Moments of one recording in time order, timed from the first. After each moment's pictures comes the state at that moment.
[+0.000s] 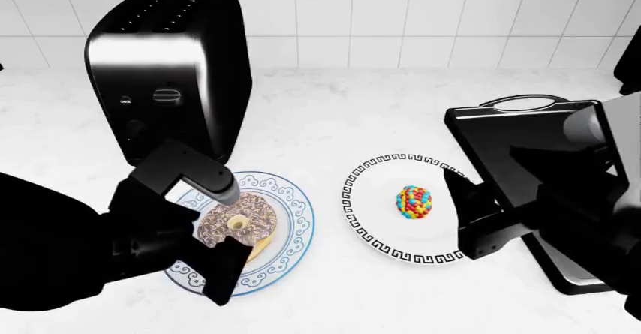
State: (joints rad) left arm -1.07 -0.78 0.51 0.23 -1.94 -1.46 -0.77; right arm 0.82 0.96 -0.04 -0.60 1.96 1.20 0.86
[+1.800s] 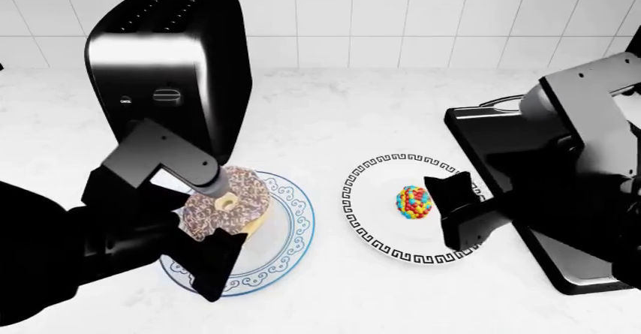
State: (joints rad) left arm -1.17 -0.88 0.58 0.35 -2.05 -1.35 -0.81; right arm 1.15 0.94 -0.40 -0.37 2.20 1.25 0.99
